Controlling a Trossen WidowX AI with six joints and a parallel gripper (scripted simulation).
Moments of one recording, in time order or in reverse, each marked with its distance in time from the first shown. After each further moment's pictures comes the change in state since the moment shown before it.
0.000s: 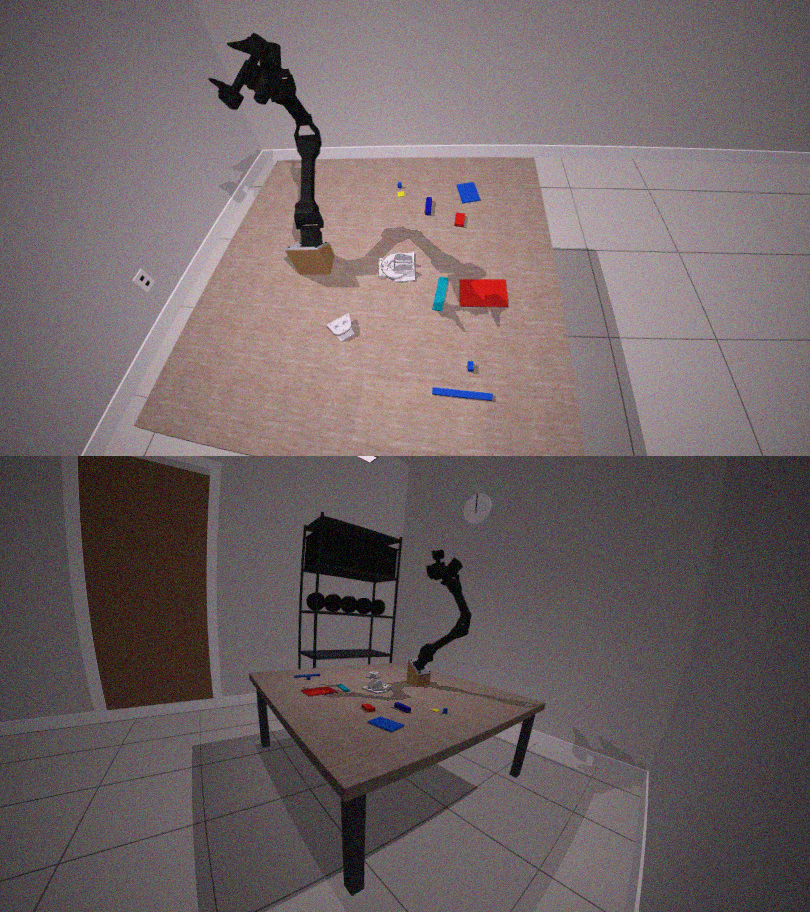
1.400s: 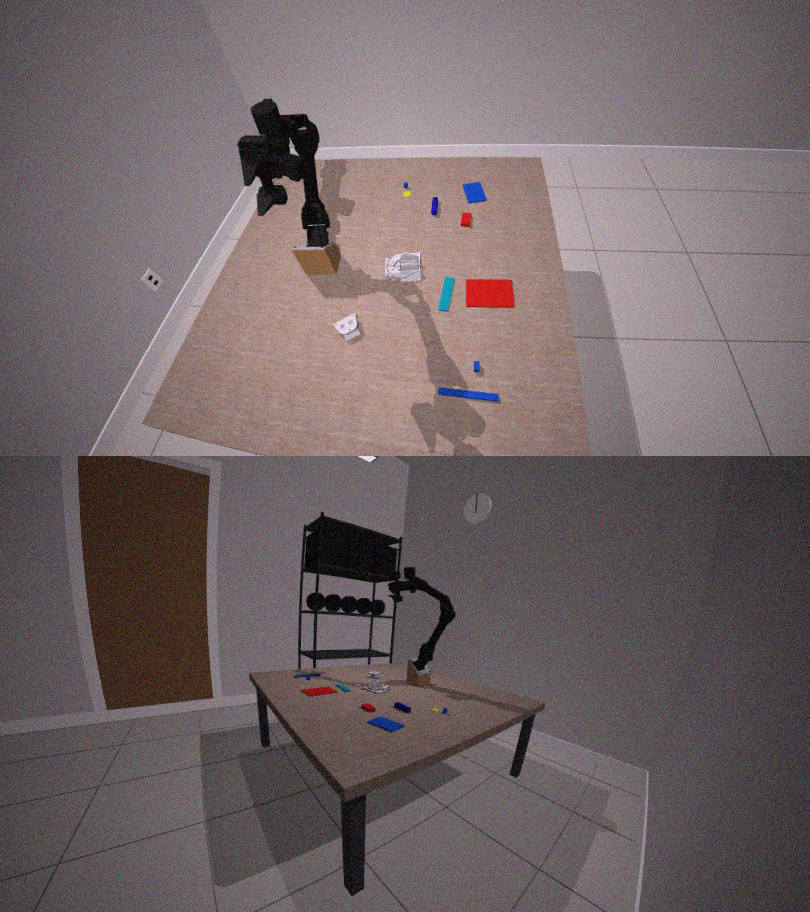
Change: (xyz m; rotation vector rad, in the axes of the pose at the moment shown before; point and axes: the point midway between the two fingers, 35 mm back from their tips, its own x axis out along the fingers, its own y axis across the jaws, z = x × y) arm 0.061 0.140 0.268 0.484 -0.559 0.606
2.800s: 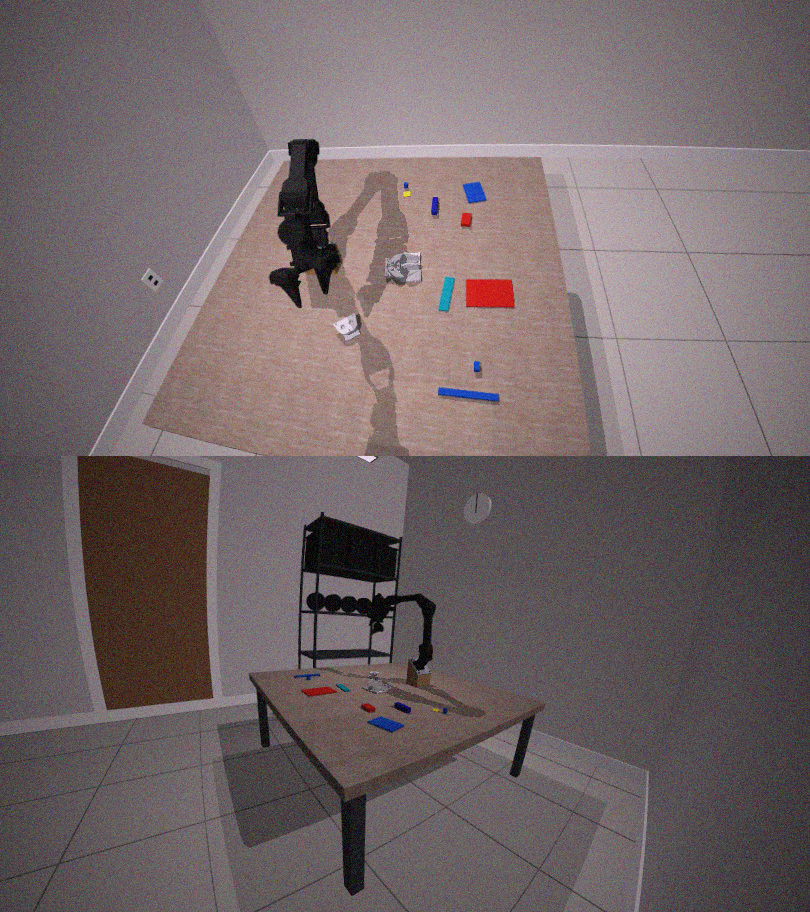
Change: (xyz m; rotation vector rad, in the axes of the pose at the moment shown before) arm 0.104 0.226 0.089 0.575 0.029 0.800
